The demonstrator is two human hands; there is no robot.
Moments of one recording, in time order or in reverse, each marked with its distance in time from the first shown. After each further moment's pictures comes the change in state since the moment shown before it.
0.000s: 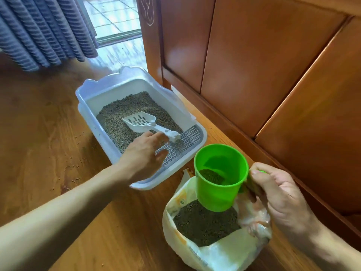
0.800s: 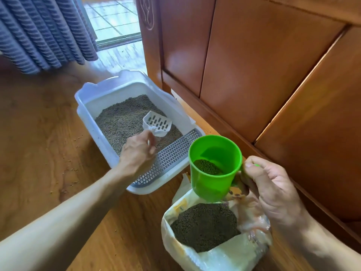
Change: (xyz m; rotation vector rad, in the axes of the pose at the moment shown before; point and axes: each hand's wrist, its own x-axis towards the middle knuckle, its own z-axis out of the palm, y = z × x) left_hand 0.031 -0.015 0.018 -0.094 0.194 -0.219; right_hand 0.020 -0.008 0.011 0.074 -0.036 -0.002
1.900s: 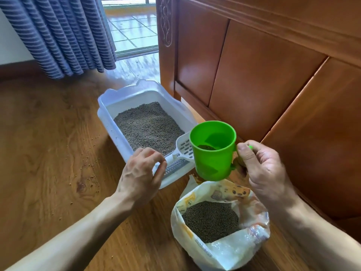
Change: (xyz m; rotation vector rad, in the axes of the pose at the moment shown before) left_hand -0.084 -0.021 -0.020 0.012 0.240 0.375; right_hand 0.008 -0.016 0.014 -0.391 -0.004 -0.276
